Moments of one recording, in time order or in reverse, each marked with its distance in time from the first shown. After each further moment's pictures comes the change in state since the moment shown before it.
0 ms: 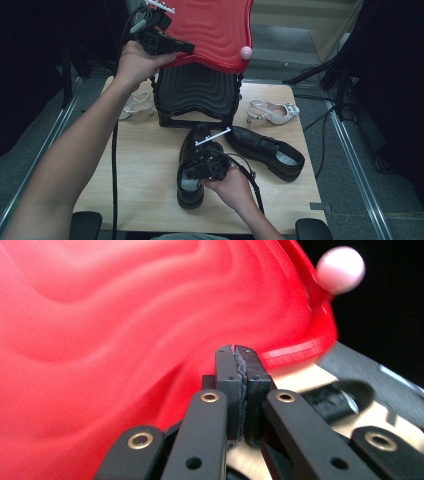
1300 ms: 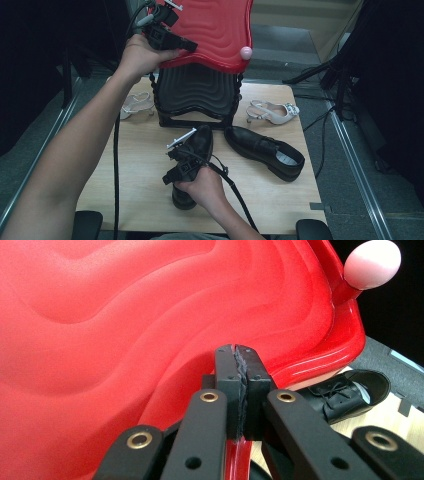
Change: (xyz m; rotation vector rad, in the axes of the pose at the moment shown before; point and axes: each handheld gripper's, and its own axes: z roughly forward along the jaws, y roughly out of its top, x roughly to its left) left arm 0.005 0.011 0.010 0.082 -0.001 0.043; right arm 0.037 0.027 0.058 0.163 -0.068 0.016
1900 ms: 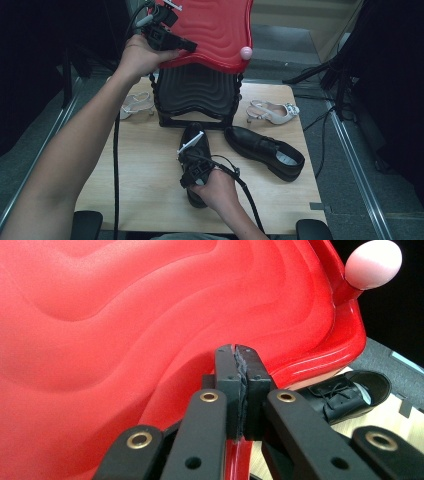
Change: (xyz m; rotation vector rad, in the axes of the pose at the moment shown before) left arm 0.000 -0.001 -0.001 -0.004 0.004 -0.004; right arm -0.016 -0.019 -0.012 0.088 -0.099 -0.006
